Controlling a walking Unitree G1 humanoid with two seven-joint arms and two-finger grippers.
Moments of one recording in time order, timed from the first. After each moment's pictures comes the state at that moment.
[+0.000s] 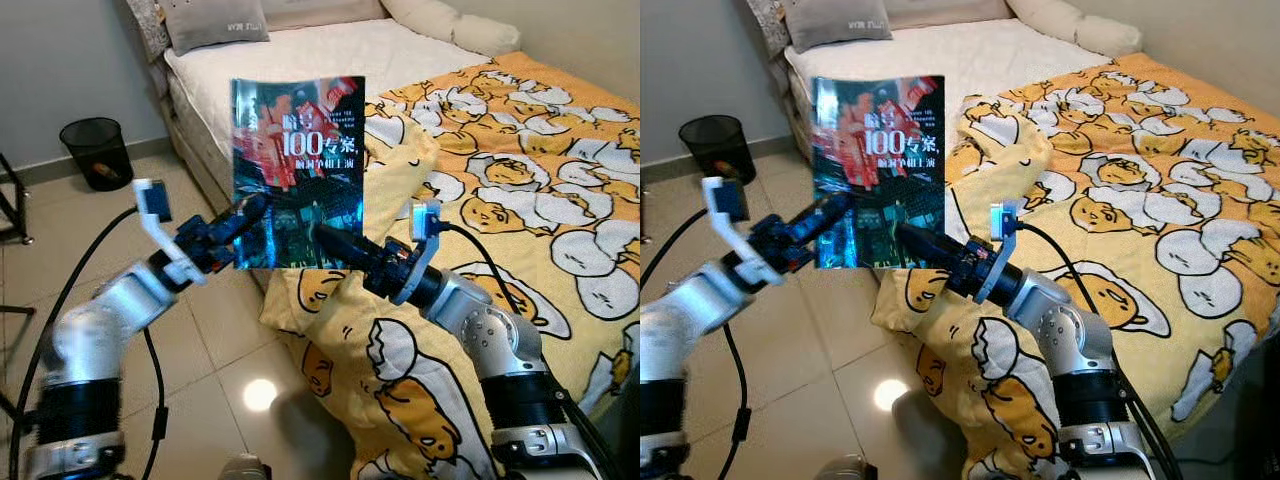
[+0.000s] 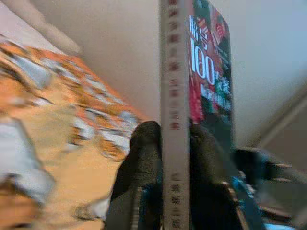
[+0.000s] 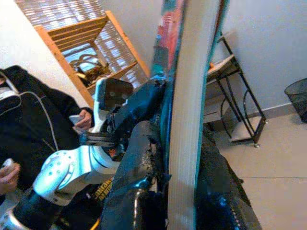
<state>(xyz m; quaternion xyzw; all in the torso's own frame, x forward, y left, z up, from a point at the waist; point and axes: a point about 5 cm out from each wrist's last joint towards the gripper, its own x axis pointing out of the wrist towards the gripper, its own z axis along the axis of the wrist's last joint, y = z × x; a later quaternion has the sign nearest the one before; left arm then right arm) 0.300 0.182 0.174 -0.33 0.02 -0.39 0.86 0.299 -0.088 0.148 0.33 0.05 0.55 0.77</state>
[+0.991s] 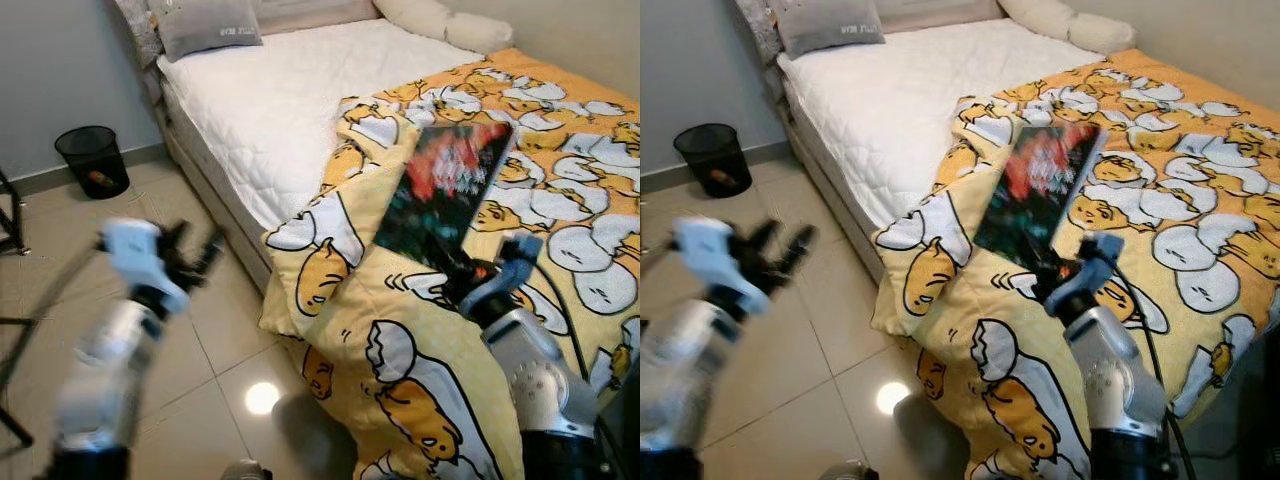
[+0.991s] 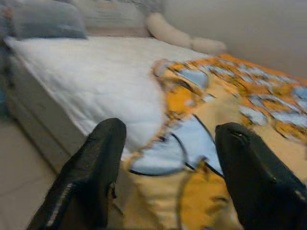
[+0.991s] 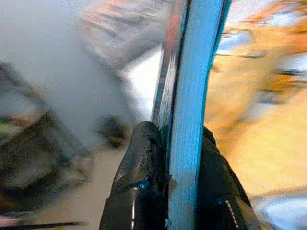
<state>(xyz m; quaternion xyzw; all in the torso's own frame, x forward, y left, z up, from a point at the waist) 0.273 0.196 0.131 -0.05 0.01 -0.13 0.99 0.289 -0.181 0.104 0.23 0.06 0.11 0.97</state>
